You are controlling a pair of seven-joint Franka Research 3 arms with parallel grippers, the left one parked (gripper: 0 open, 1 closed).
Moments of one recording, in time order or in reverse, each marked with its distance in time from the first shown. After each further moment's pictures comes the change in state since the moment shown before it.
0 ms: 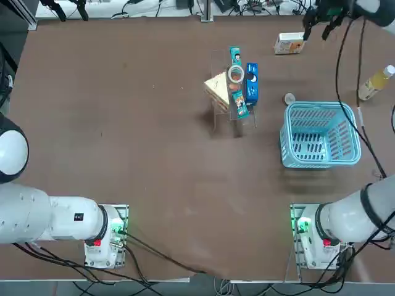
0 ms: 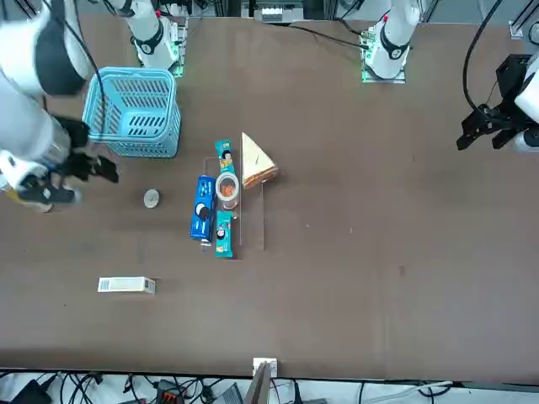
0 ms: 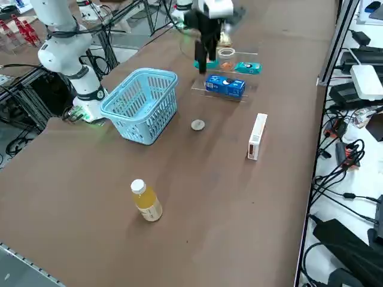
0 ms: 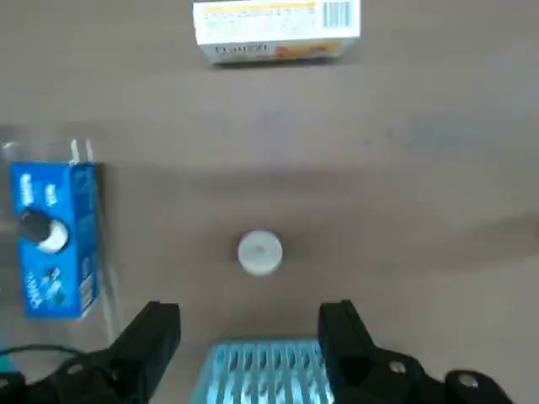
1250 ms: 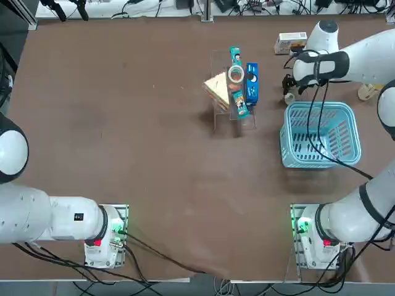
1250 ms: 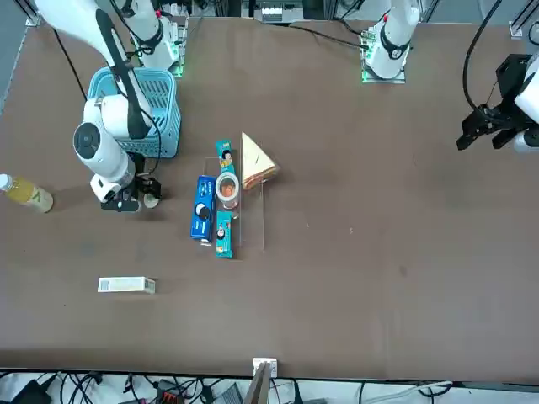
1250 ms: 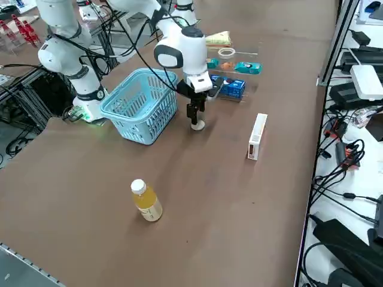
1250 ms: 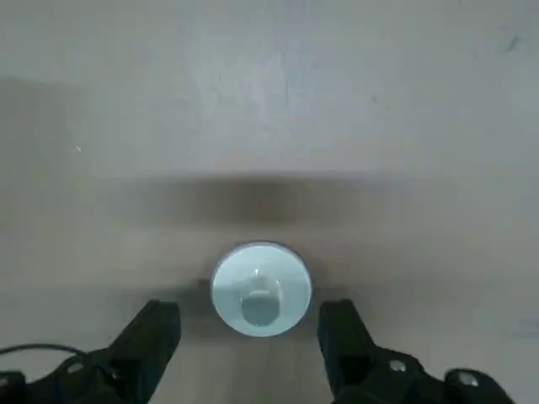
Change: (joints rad) arm 0.005 0.114 0.009 -0.480 0.001 0.616 0.001
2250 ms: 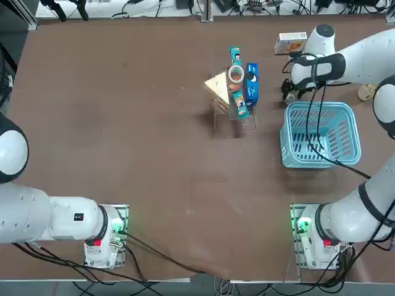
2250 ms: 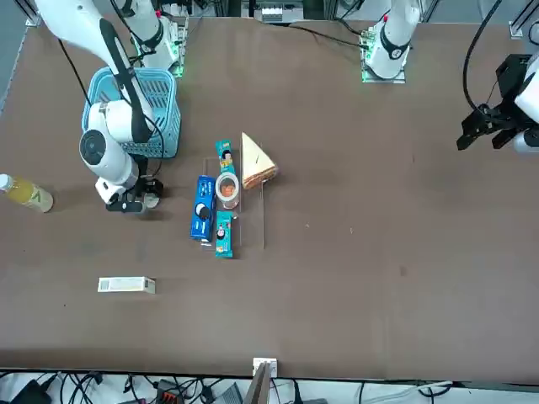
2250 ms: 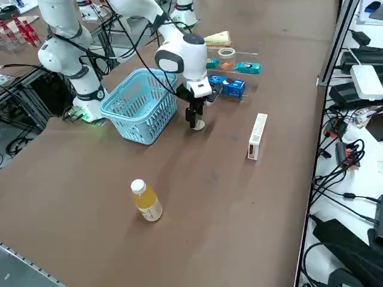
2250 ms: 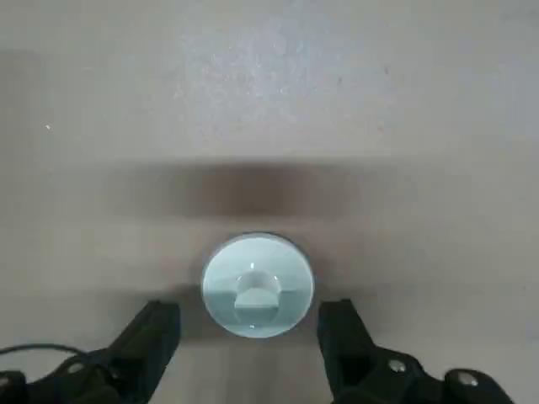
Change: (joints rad) arm 0.000 0.036 0.000 0.000 0.000 0.003 0.000
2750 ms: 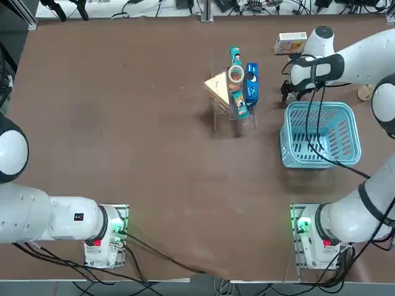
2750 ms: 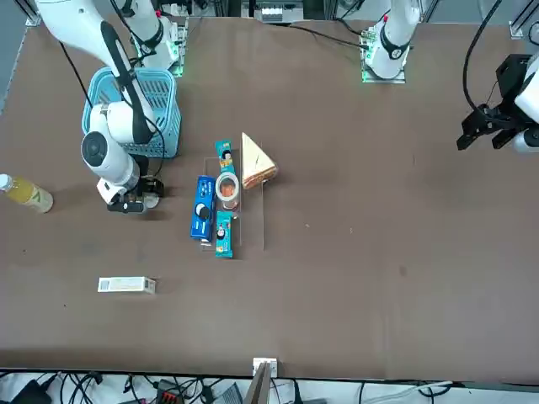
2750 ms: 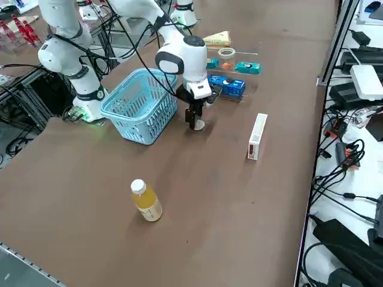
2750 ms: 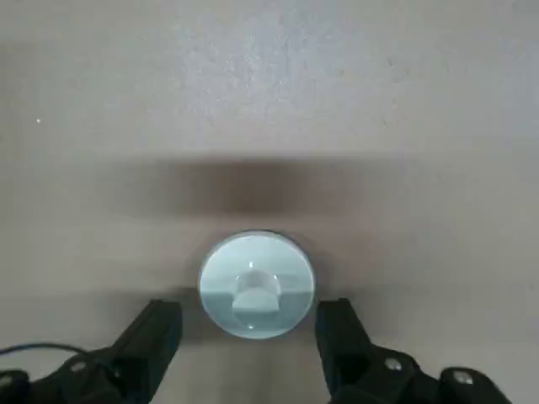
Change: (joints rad) arm 0.000 0.006 0.000 0.000 0.000 0.002 0.000
